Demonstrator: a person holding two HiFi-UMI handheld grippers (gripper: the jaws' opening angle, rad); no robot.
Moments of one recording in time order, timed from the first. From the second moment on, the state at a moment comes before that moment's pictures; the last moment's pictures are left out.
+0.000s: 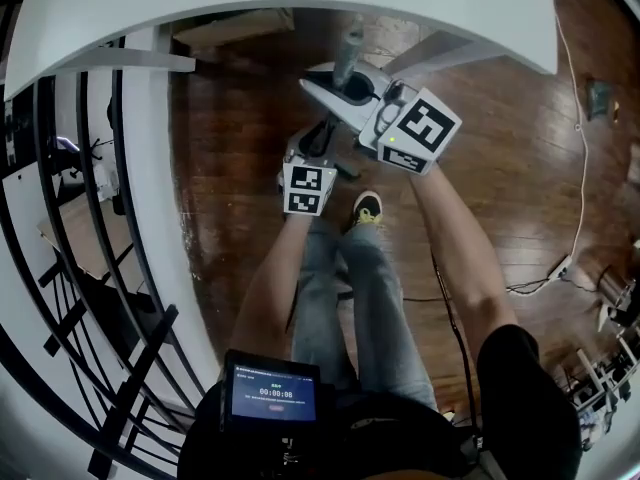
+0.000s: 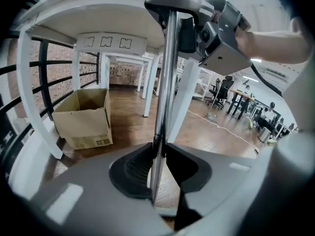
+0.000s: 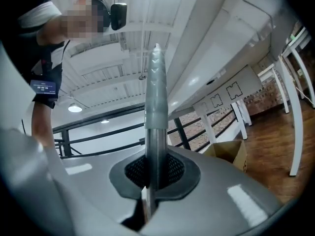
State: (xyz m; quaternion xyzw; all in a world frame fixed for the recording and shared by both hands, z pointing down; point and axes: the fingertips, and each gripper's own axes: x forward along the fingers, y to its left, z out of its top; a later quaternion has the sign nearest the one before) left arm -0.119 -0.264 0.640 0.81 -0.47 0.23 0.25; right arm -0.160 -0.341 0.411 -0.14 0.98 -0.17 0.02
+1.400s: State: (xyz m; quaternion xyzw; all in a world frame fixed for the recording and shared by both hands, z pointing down) left arm -0.166 -0.182 0.376 0.83 -0.50 0.15 0.19; right arm -0.029 -0.232 0.308 -0.23 0.95 -0.22 -0.01
